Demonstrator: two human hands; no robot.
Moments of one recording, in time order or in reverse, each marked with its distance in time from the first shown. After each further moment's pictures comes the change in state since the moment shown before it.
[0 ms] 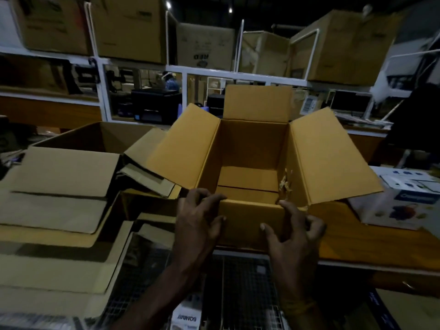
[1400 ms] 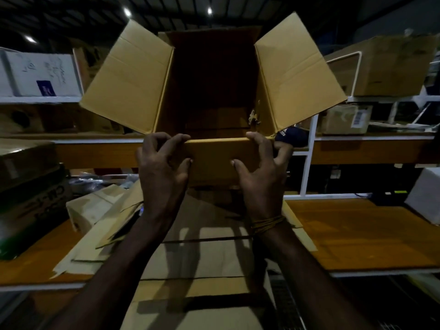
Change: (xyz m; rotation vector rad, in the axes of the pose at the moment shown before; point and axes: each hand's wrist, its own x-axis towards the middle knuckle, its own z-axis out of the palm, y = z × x) left_hand 0.182 -0.258 -0.324 0.020 0.270 0.155; right_hand -0.010 -0.387 0.248 0.213 0.169 -0.210
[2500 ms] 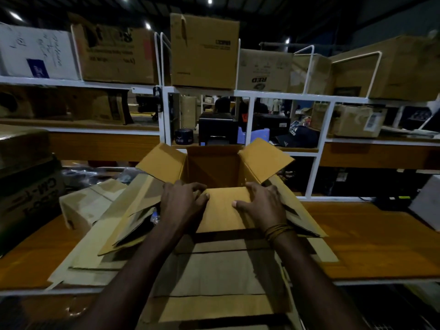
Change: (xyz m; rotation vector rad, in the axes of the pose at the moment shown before) left_hand -0.011 -0.115 0.060 0.373 -0.639 -0.259; right_hand -0.028 0.038 0.085 -0.408 -0.664 0.436
